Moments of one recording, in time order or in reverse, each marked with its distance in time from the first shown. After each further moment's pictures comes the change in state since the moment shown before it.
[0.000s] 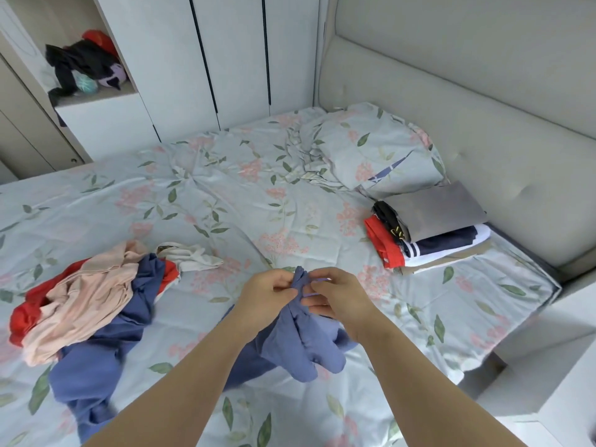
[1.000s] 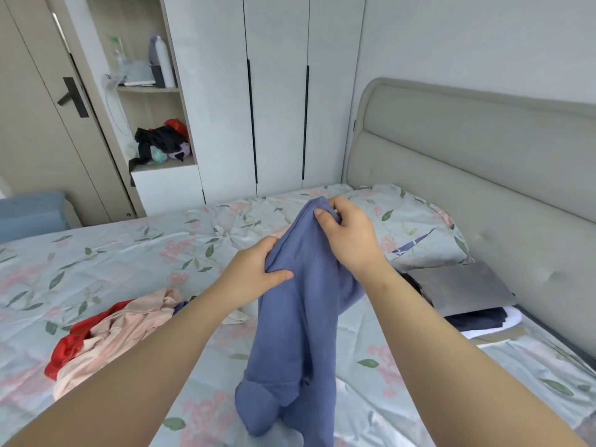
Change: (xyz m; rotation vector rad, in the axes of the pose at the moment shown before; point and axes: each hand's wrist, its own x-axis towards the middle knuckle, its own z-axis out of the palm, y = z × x) left_hand -0.012 0.088 -0.098 0.433 0.236 0.404; right_hand -0.028 -0.159 0.057 -0.540 0.178 -0.866
